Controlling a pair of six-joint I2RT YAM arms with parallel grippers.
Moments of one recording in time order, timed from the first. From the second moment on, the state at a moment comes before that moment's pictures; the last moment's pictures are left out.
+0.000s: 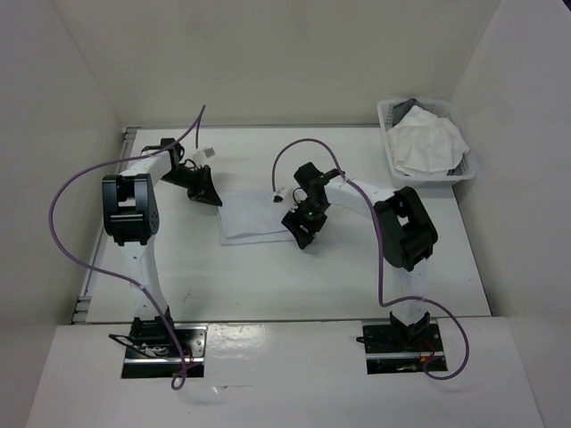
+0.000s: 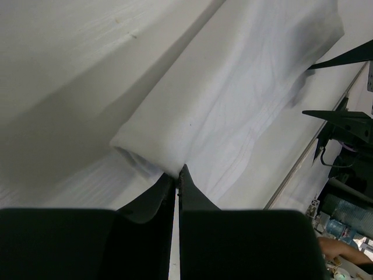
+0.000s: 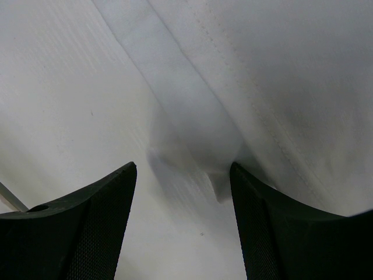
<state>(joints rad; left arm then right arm) 0.09 2.22 1.69 -0.92 0.85 0.21 0.56 1.99 1.39 -0.77 -0.36 -0.42</state>
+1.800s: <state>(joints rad) -0.08 1.94 1.57 -0.96 0.73 0.33 0.55 1.76 1.57 -0.91 -0.20 -0.37</state>
